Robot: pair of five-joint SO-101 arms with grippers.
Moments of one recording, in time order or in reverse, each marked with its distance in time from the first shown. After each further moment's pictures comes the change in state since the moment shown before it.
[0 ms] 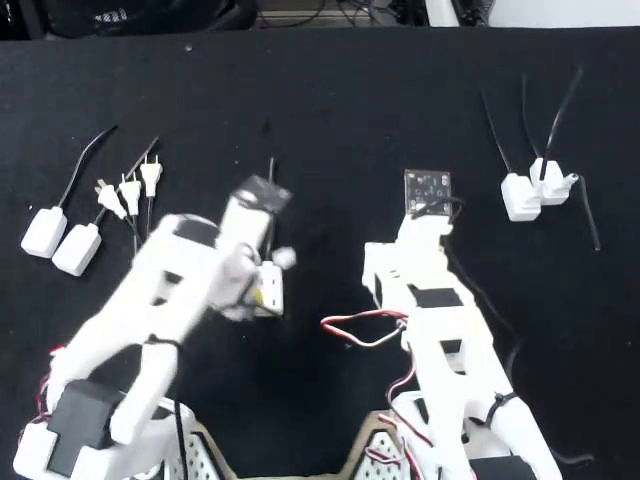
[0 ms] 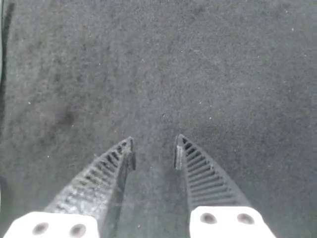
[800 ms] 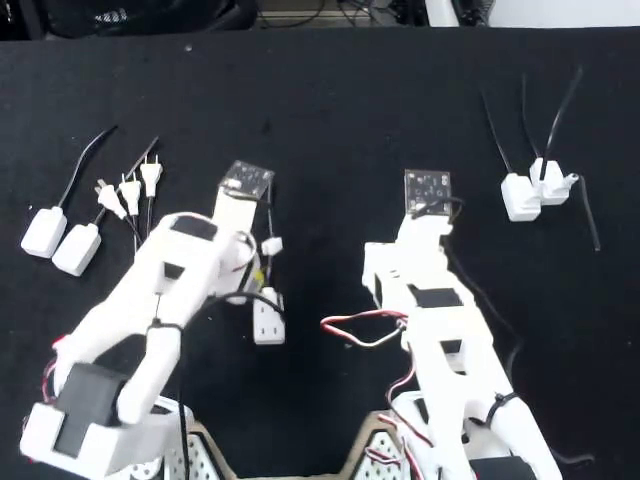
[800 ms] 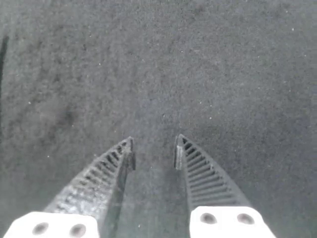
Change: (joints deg) left arm -0.7 5.5 2.2 -12.5 7.1; right arm 0.0 0.0 0.0 0.0 0.0
